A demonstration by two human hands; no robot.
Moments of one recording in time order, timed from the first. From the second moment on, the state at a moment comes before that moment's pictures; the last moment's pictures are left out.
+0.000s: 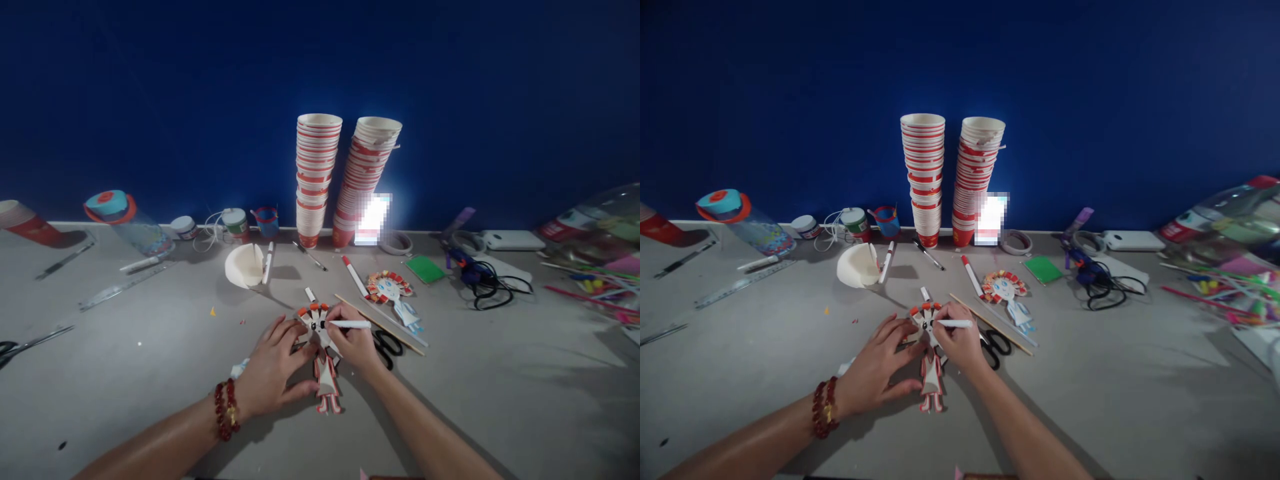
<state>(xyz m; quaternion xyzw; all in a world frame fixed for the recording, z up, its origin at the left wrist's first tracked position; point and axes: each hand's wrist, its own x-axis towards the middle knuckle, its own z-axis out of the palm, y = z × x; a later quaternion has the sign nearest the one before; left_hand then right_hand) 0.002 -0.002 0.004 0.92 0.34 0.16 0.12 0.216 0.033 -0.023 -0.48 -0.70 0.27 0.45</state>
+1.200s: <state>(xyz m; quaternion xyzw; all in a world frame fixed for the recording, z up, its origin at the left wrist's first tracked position) 0.001 -0.001 0.004 0.92 0.34 0.16 0.13 0.219 0.029 -0.023 -0.50 -0.61 0.34 0.51</state>
